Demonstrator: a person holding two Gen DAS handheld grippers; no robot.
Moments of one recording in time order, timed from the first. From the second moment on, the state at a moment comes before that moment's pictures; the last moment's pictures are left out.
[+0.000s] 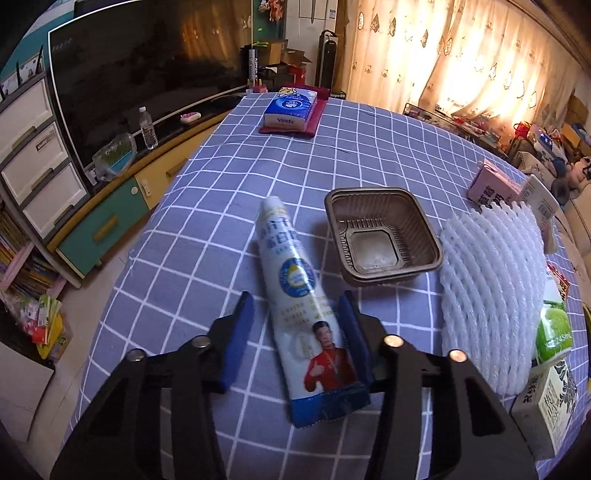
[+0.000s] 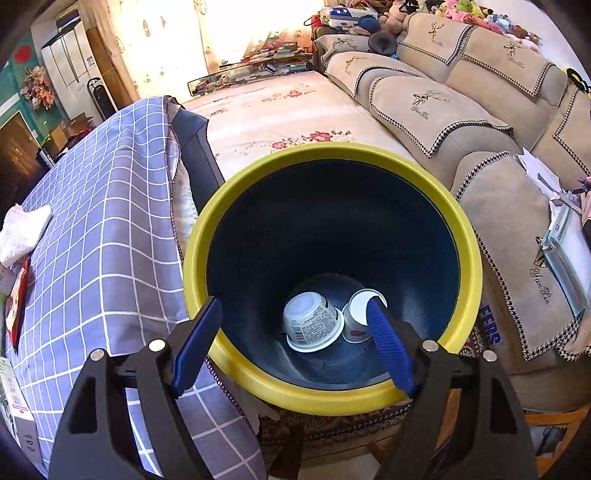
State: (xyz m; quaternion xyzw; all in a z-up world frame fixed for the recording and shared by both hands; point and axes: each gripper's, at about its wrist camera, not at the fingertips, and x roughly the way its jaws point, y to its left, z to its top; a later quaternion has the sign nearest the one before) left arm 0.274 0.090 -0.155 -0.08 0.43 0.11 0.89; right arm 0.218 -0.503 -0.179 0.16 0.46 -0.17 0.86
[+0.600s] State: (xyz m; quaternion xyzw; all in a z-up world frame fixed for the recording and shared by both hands) left arm 0.210 0.071 -0.102 -0.07 0.39 0.06 0.92; right arm 0.196 -0.514 -0.170 0.17 0.44 -0.18 0.86
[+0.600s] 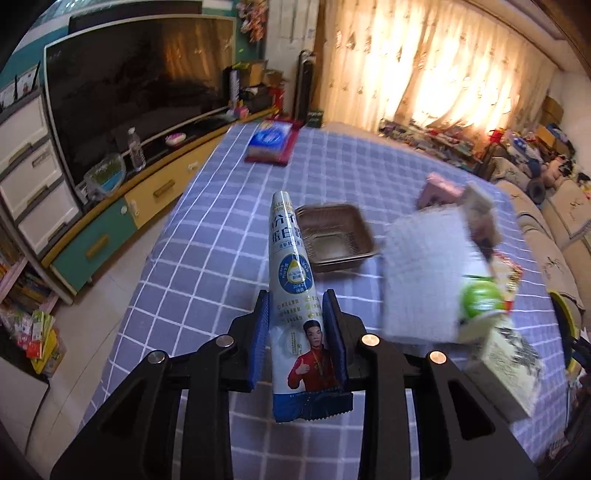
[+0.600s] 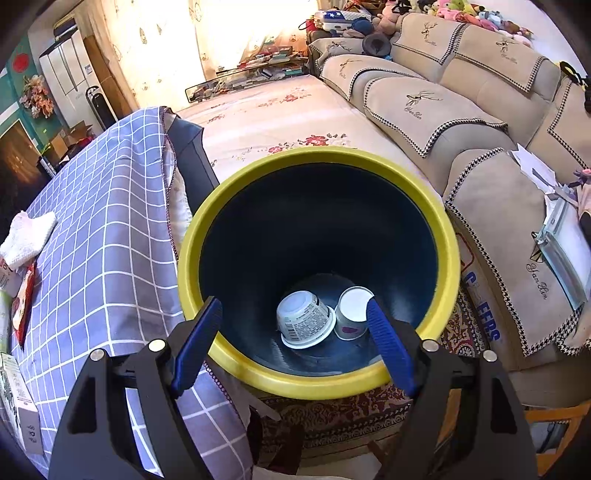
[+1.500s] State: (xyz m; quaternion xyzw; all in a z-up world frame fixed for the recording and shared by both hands) left arm 0.241 -0.353 -0.054 0.08 0.38 -0.38 0.84; right arm 0.109 -0.614 -0.155 0.24 0.39 -0.25 0.86
